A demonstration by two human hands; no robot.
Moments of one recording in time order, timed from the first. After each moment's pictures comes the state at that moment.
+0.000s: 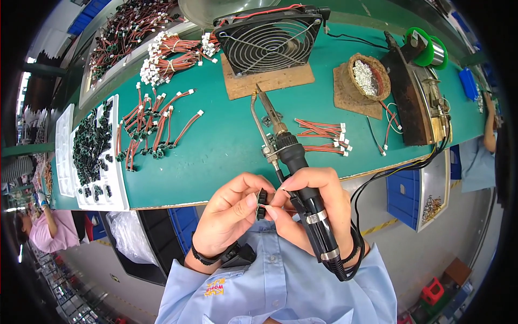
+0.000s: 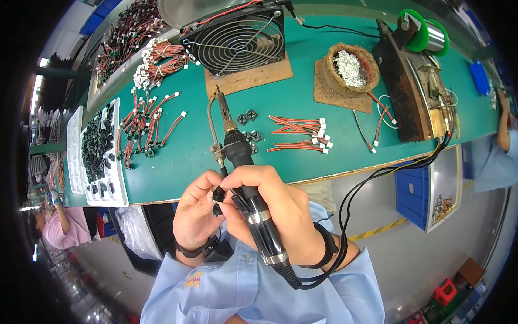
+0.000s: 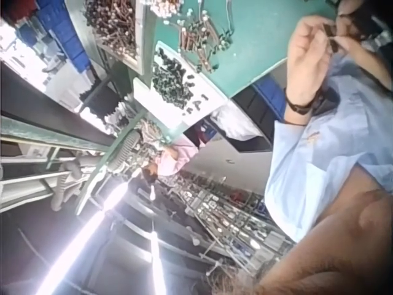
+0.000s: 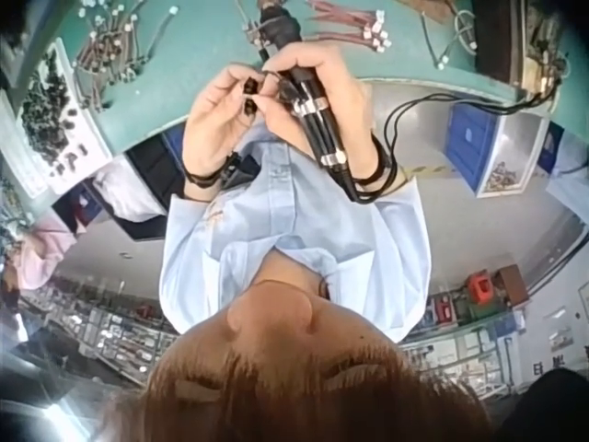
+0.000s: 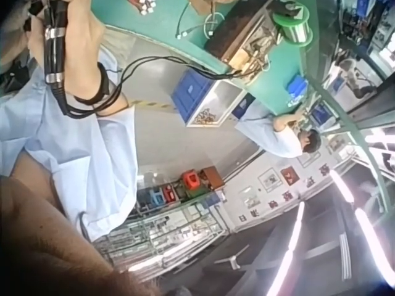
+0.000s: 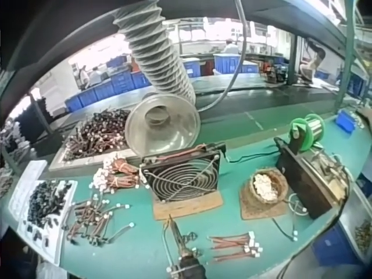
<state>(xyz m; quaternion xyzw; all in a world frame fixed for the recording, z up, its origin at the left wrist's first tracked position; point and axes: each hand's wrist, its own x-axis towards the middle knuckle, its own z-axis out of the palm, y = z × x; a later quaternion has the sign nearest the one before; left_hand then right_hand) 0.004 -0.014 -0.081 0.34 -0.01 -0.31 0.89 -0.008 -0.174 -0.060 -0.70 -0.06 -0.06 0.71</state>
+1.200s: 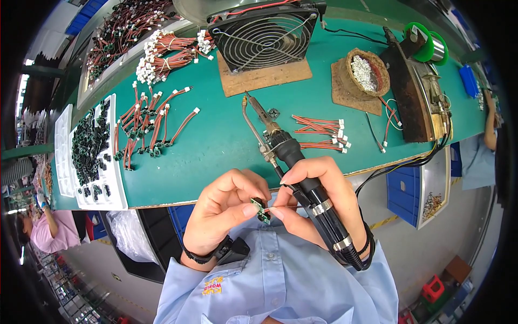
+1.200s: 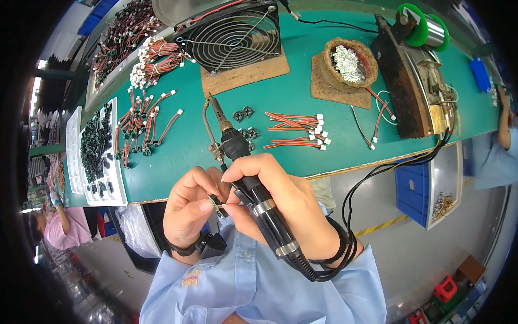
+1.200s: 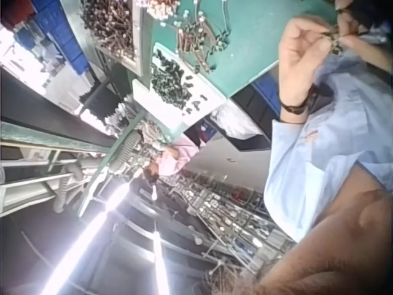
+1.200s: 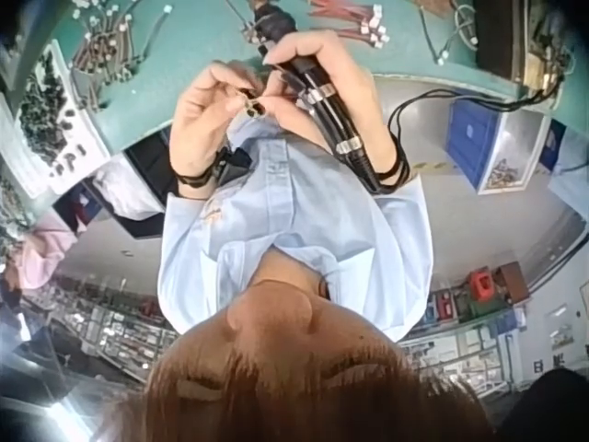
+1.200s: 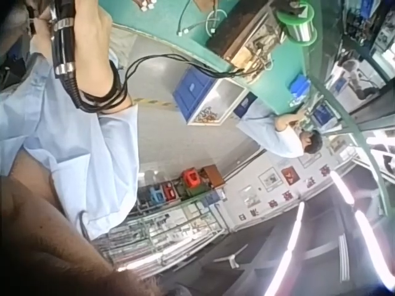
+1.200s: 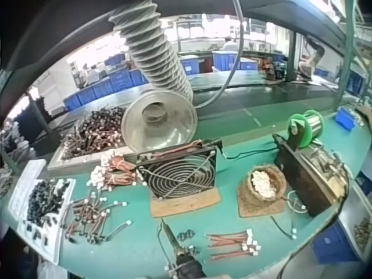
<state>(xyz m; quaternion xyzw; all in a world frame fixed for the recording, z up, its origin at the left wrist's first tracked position) 0.011 -0.008 -0.073 0.43 -0.07 -0.29 0.85 0.000 -0.197 -0.052 -0.70 -0.11 0.07 0.70</state>
